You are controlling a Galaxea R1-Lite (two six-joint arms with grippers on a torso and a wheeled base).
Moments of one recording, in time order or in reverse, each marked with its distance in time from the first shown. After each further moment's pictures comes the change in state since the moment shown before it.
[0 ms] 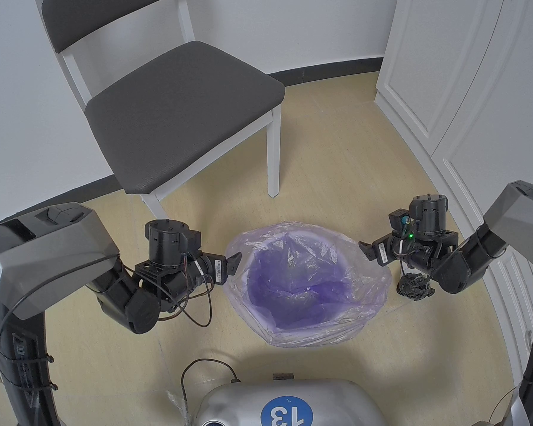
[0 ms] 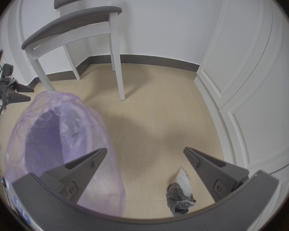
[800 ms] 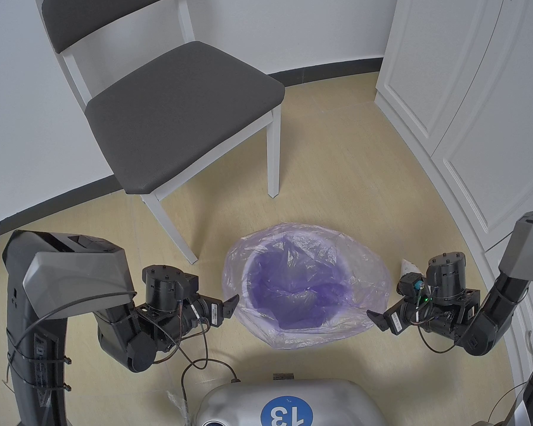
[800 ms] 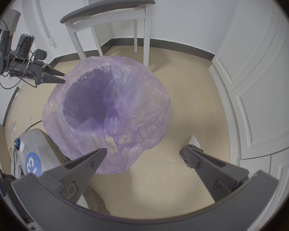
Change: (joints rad) left arm -0.007 0.132 0.227 -0.268 -0.051 -0.001; right arm 0.090 -0.066 0.497 -0.259 0.009 -0.013
